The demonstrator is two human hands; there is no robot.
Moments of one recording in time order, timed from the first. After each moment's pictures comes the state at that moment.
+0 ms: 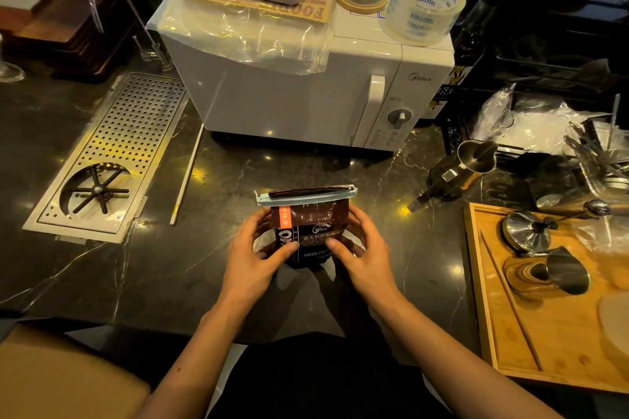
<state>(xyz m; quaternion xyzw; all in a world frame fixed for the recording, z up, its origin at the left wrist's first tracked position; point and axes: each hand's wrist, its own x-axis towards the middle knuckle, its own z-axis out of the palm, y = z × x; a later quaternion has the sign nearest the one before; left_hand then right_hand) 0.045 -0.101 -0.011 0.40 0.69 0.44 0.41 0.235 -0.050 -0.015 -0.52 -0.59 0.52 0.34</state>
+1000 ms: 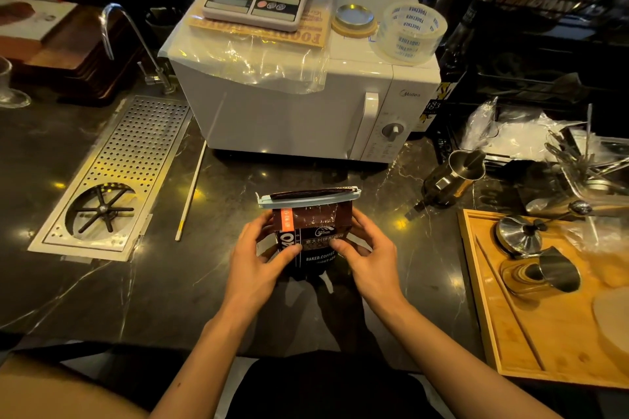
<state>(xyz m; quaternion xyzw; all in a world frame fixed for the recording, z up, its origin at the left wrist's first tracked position) 0.043 -0.101 0.014 0.44 0.68 0.45 0.38 0.225 -0.054 0.009 -0.54 -0.57 0.49 0.38</state>
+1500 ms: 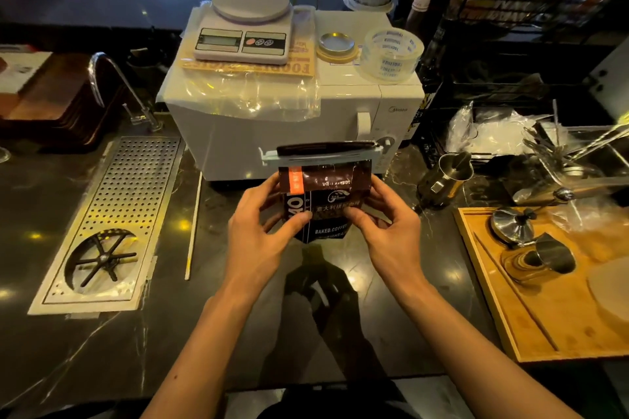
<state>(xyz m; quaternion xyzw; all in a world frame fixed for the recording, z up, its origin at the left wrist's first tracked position) 0.008 -0.054 0.089 0.54 0.59 0.49 0.35 0.195 -0.032 0.083 -0.54 -0.56 0.40 0.49</state>
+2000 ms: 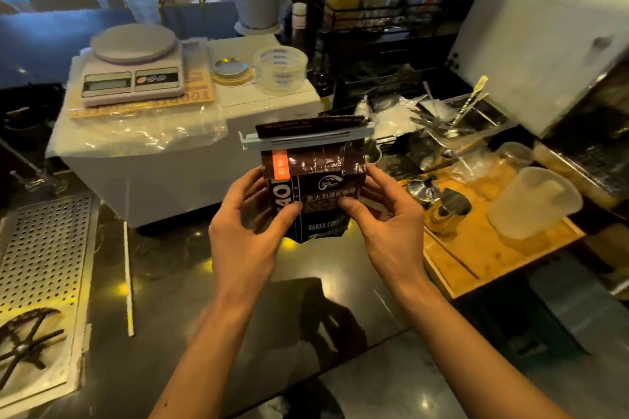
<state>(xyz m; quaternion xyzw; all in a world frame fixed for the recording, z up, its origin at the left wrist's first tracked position) 0.073 -0.069 0.144 0.57 0.47 0.54 0.41 0.246 -0.091 0.139 -0.58 -0.50 0.26 0.59</state>
